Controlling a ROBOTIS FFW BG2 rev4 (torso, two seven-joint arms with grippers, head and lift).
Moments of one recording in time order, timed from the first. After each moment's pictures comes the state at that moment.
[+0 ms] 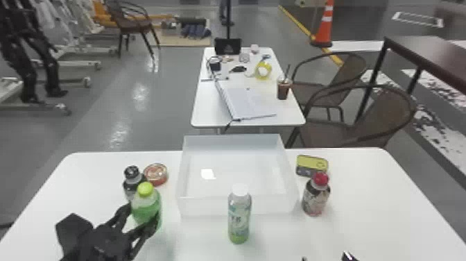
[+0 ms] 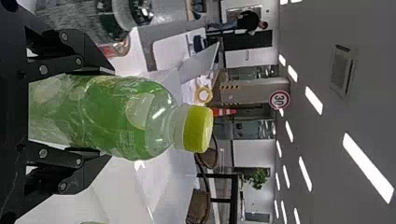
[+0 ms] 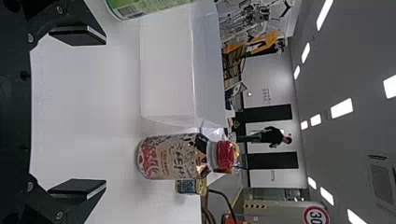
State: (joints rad) left arm 0.28 0.00 0.20 -1.79 -0.08 -0.02 -0.58; right arm 0.42 -0.10 0.10 -1.65 -0.14 -0.17 0.13
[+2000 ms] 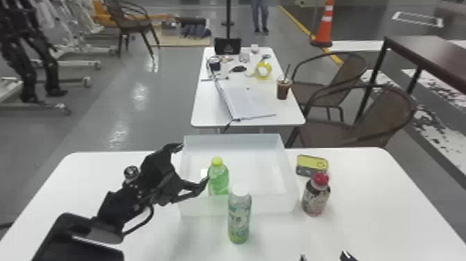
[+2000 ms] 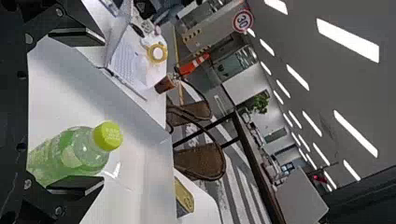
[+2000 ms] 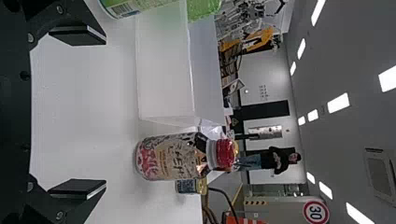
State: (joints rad) left arm -0.08 0.10 -0.03 -1.58 -0.39 -0.10 -0.63; right arm 0.41 -0.09 0.10 -1.63 -0.15 -0.19 0.13
